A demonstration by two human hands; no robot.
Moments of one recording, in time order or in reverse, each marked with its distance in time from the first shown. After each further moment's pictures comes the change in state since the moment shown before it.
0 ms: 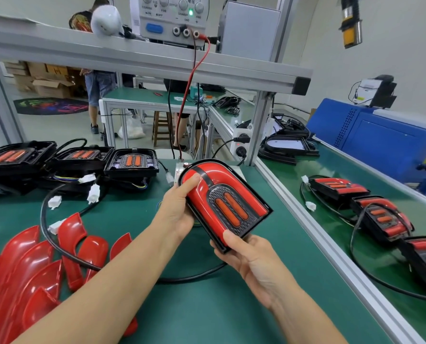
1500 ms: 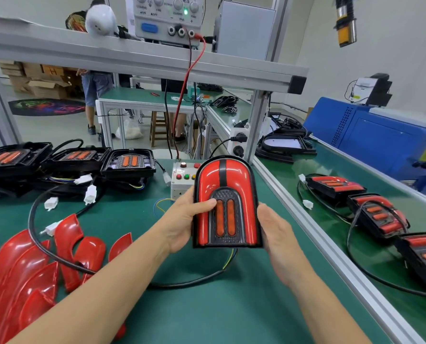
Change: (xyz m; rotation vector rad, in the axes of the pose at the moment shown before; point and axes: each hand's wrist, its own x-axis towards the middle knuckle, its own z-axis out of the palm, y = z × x) left_hand -0.003 -0.015 -0.015 0.256 -0.435 -0.003; right_hand 0.018 -0.020 -0.036 -0.456 0.019 -0.337
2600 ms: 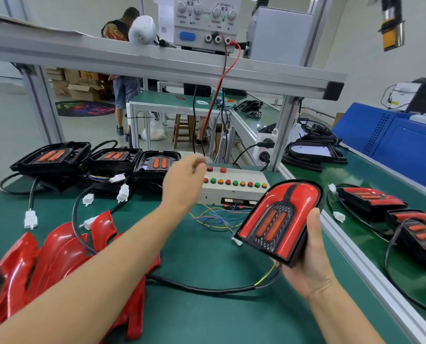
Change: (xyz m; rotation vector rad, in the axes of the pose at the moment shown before) left_hand 0.009 0.065 -0.024 1.063 0.681 0.370; right_hand 0.010 0.009 0.012 0.656 -0.051 0.152
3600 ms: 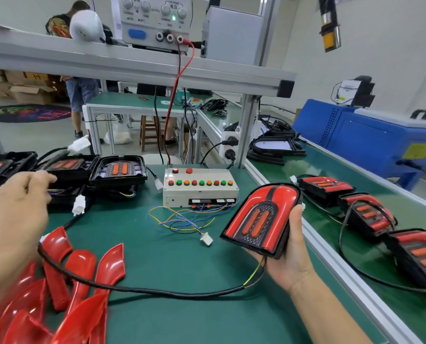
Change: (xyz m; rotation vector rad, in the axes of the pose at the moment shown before) left_hand 0.028 -0.135 -0.117 -0.141 0.285 -0.406; right_hand -0.006 -0.011 -0.031 0.031 0.139 0.018
